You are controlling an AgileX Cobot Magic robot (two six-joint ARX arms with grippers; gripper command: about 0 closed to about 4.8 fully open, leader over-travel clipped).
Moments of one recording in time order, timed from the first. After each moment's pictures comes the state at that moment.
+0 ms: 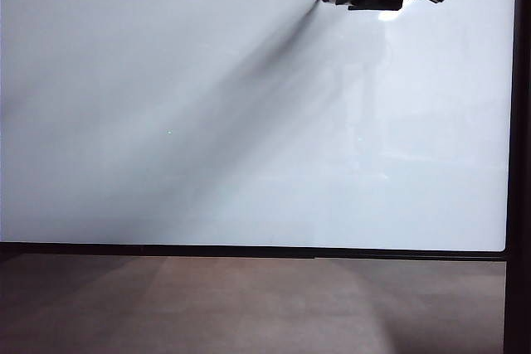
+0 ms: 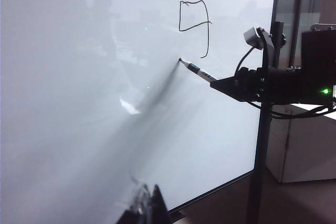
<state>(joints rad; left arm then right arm) -0.40 0.29 0.65 -0.19 0.18 0.05 0.41 1.52 1.16 0.33 0.06 0.28</state>
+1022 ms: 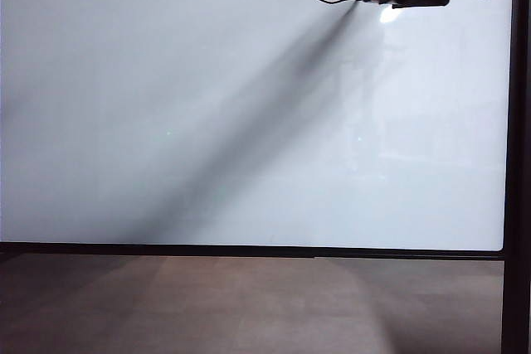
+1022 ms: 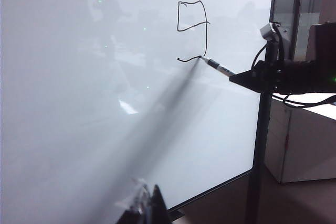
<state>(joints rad) -0.40 0.29 0.65 -0.19 0.18 0.05 0.27 1.46 1.15 0.24 -0.01 0.27</state>
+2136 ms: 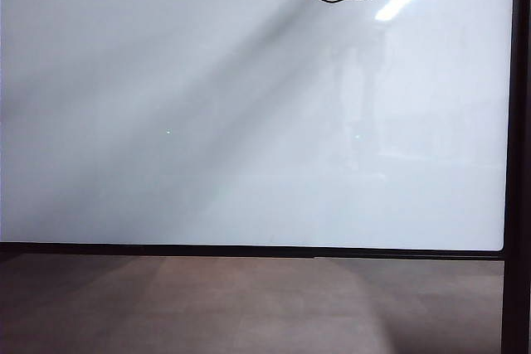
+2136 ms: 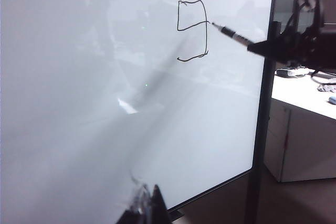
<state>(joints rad) -0.40 0.29 0.64 -0.19 0.18 0.05 0.39 1.25 1.14 0.16 0.04 0.25</state>
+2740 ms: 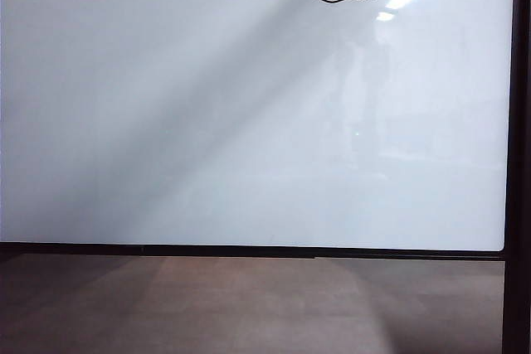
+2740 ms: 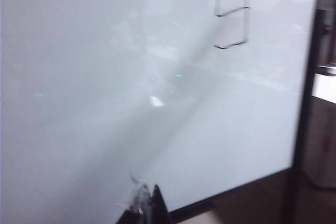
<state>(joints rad) -0.26 0.20 0.55 -0.19 0.18 0.05 0.42 0.93 1.07 0.03 0.24 0.15</state>
